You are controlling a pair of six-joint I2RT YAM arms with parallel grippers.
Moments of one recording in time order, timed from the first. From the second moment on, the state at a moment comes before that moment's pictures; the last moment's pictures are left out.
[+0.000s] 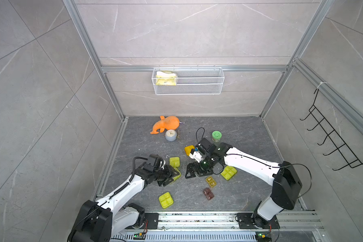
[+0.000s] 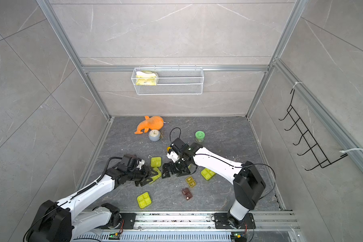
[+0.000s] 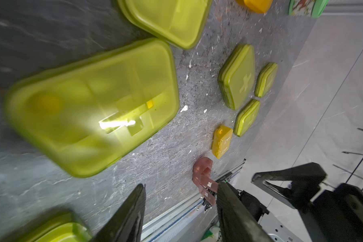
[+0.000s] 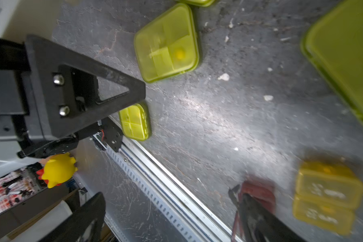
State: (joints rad) left arm -0.47 1.14 0.53 -0.37 0.54 -1.04; right arm 0.82 1.62 1.30 -0.92 -0.47 0.47
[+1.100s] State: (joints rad) left arm -0.79 1.41 0.66 -0.19 0.40 -1.14; right arm 0.84 1.40 0.93 -1.00 -0.38 0.39
